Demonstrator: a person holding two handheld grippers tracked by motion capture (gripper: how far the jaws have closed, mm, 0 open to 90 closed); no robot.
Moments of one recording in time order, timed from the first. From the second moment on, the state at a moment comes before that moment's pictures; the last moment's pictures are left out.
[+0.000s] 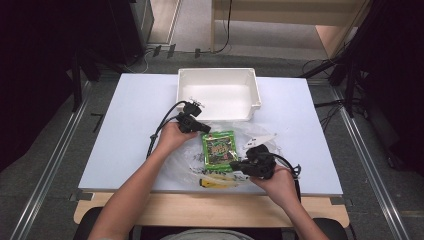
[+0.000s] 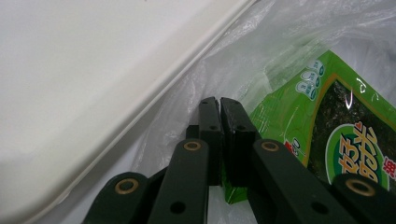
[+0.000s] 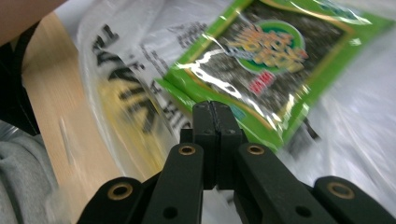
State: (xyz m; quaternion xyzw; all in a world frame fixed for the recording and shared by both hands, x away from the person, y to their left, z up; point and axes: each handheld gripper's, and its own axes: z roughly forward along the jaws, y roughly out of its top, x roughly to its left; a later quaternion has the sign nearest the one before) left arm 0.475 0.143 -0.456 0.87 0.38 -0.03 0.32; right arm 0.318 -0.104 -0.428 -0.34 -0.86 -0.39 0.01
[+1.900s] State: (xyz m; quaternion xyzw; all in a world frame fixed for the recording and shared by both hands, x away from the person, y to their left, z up) left arm 0.466 0.145 -0.427 0.85 0.38 -0.02 0.36; right arm 0.322 -0.038 -0.439 -0.27 -0.88 -0.38 0.04
